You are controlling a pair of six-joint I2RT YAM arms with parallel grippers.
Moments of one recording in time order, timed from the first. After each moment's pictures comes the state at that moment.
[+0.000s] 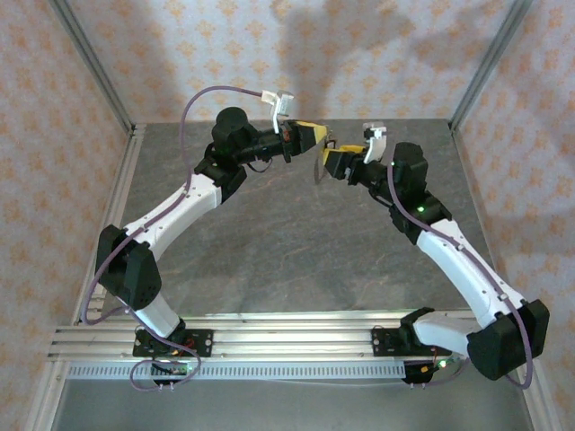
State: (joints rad) left arm -0.49 1.64 1.44 0.34 0.74 -0.59; right arm 0.40 1.16 1.06 -0.05 -0.34 0.41
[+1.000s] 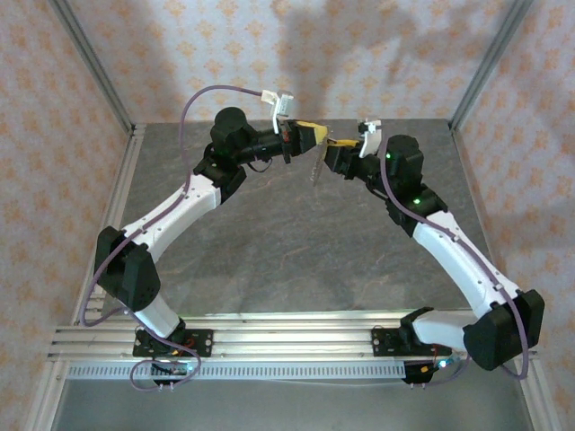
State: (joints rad) left arm -0.49 1.63 1.44 0.35 0.76 -0.59; right arm 0.41 1.20 1.11 -0.06 -0.34 0.35
